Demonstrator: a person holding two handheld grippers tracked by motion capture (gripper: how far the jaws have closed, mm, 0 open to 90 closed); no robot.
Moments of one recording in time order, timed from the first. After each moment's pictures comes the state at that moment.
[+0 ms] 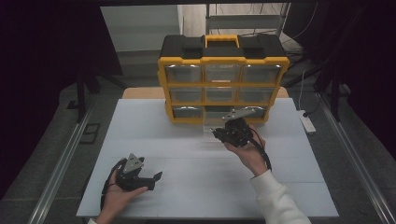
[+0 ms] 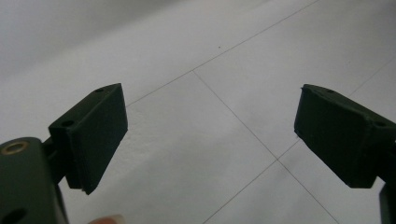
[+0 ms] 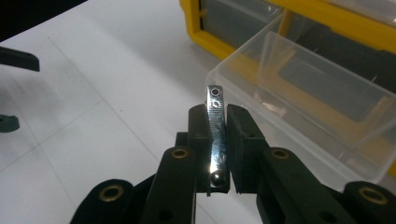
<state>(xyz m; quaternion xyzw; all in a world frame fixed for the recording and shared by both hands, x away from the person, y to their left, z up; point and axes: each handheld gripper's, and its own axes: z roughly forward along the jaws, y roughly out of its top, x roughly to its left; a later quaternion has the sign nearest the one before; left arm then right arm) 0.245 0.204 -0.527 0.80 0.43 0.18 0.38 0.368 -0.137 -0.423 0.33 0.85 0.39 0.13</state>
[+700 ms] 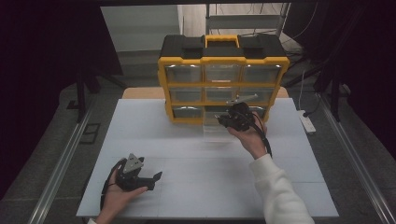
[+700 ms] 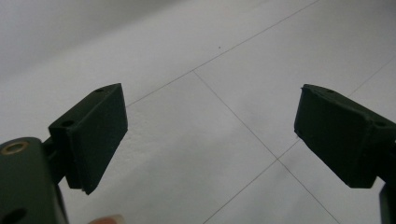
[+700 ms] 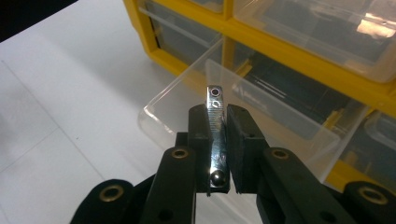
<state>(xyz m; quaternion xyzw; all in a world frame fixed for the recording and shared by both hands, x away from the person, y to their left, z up) 0.245 0.205 -0.527 0.80 0.43 0.19 0.38 0.414 -0.143 -0.414 0.37 0.83 0.39 0.15</state>
